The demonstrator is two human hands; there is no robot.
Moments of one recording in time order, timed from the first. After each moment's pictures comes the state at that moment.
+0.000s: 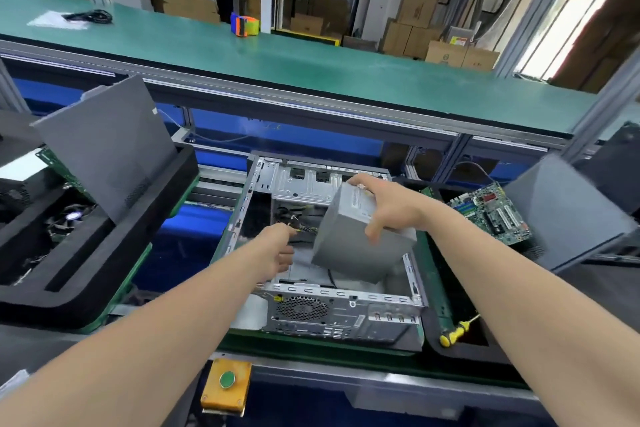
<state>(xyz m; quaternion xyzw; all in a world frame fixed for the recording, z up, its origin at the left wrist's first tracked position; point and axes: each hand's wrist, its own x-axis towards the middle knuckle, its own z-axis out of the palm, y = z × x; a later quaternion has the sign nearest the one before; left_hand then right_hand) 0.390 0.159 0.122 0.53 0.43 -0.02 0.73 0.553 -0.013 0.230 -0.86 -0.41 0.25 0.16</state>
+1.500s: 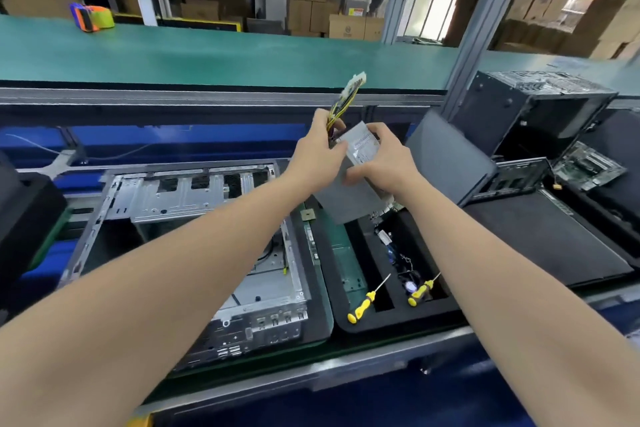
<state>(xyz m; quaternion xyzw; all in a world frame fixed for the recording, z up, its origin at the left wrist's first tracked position) 0.575 -0.032 0.257 0.84 0.05 0.19 0.51 0.642 -0.183 0.252 -0.89 -0.15 0.02 0.44</state>
